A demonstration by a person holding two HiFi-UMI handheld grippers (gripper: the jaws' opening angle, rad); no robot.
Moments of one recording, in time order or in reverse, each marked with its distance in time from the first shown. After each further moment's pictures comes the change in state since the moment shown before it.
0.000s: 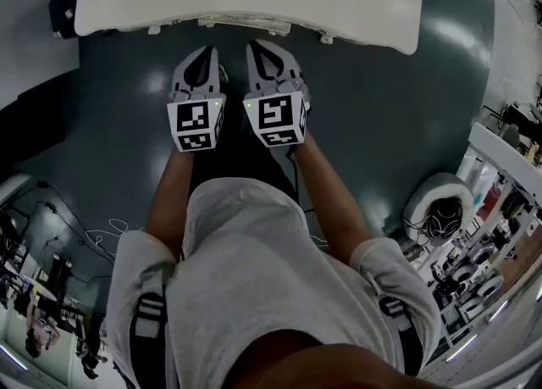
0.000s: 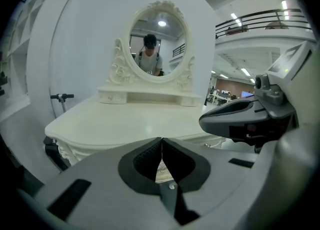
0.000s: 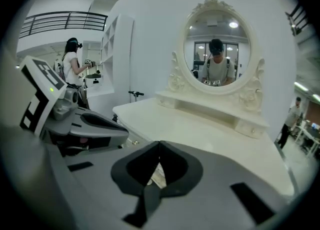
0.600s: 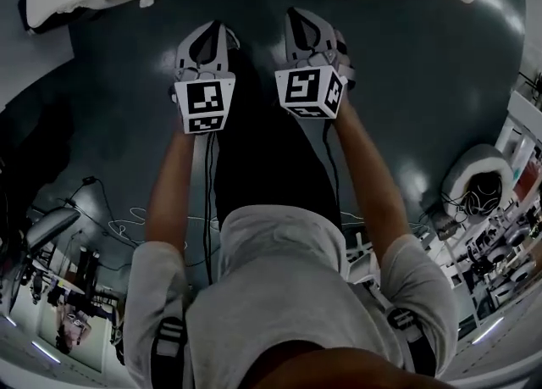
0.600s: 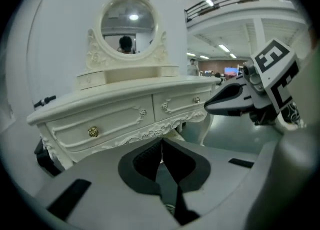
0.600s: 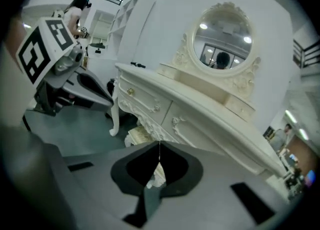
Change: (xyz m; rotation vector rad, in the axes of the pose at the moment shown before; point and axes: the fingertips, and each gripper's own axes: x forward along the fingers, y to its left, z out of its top) left arm 0.044 -0.020 -0.172 0.283 0.074 -0.074; right arm 0.027 -0.007 -0.200 -0.226 0.101 -0.150
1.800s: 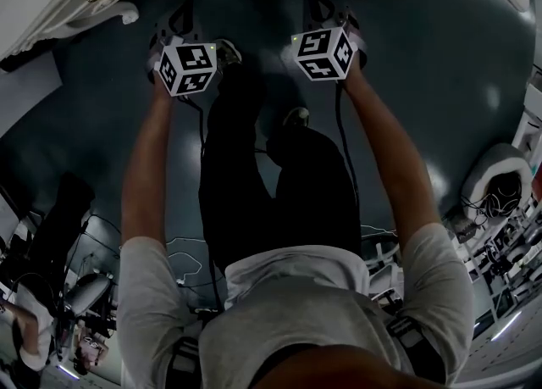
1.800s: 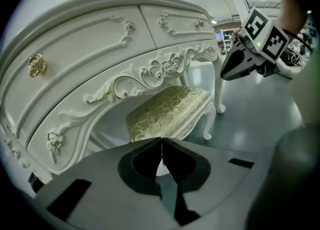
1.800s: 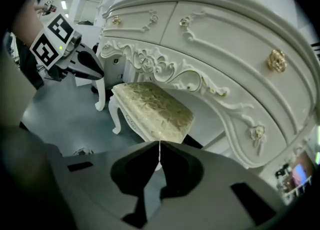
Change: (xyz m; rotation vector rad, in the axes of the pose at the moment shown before) left arm 0.172 0.071 -0.155 0.368 0.126 0.077; right arm 0.166 0.009 -0.178 0.026 0.185 -0.076
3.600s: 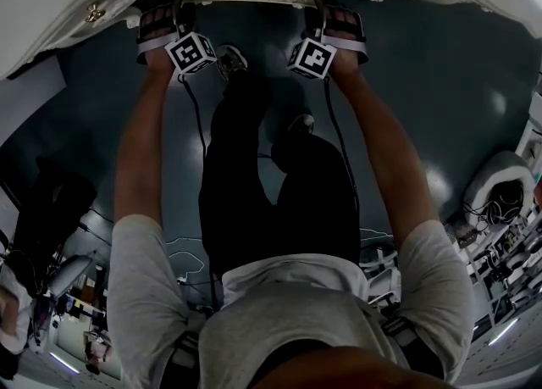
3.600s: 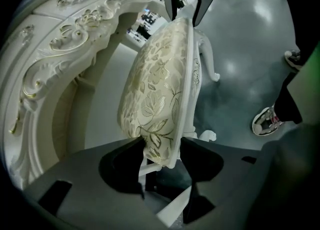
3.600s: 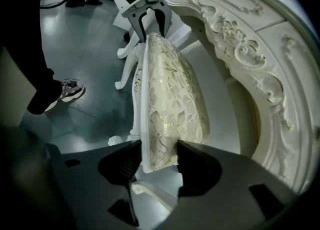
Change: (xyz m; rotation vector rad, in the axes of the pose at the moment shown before) left arm 0.094 0.008 -0.059 0.767 0.156 0.067; right arm 0.079 0.030 -0.053 -0.661 0.138 -0.094
